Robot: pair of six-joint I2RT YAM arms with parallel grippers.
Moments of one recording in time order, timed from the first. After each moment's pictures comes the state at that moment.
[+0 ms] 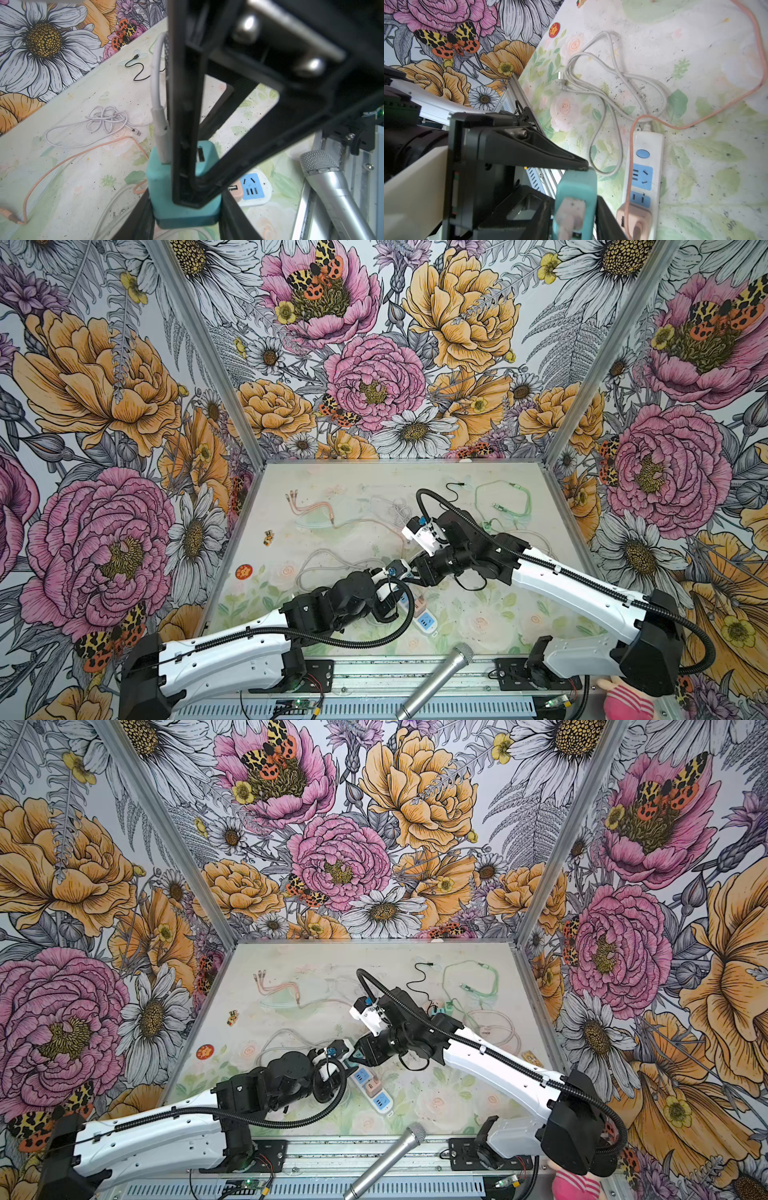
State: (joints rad) left arm -1.14 0.86 0.58 -0.21 -0.24 0.05; right arm 0.84 1.33 1.09 -0.59 -0.55 0.36
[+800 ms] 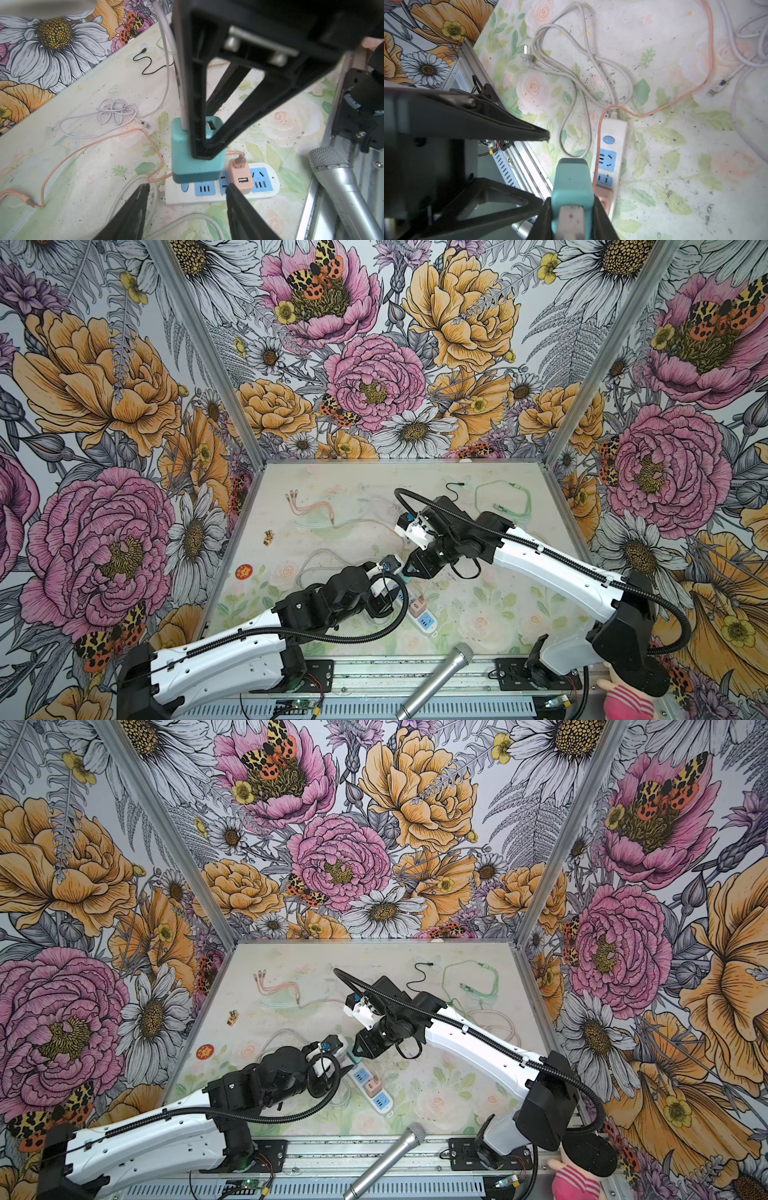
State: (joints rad) left arm -1.07 0.77 0.59 -0.29 -0.22 0.02; right arm 0.85 1.50 1.36 -0.93 -0.38 0.17
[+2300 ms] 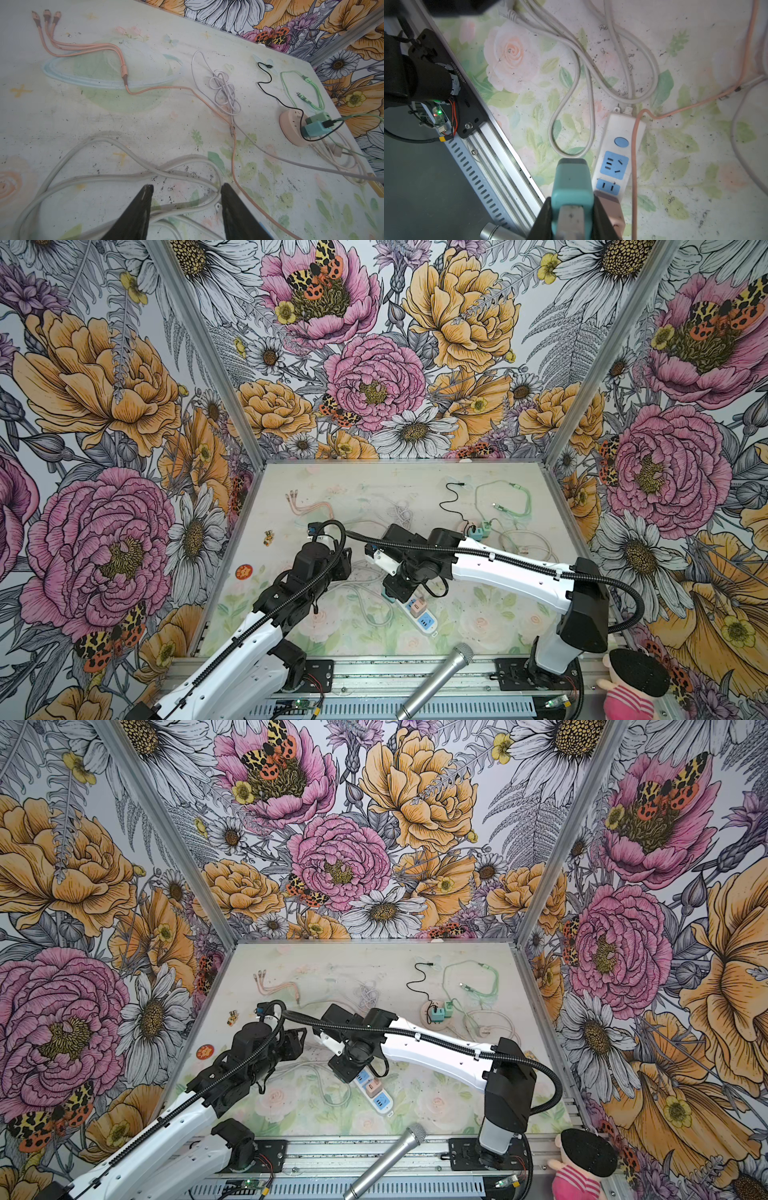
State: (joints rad) left arm -0.51 0.74 0.52 -0.35 -0.18 -0.53; right arm 1.08 1.71 1.49 -1.00 -0.13 0.17
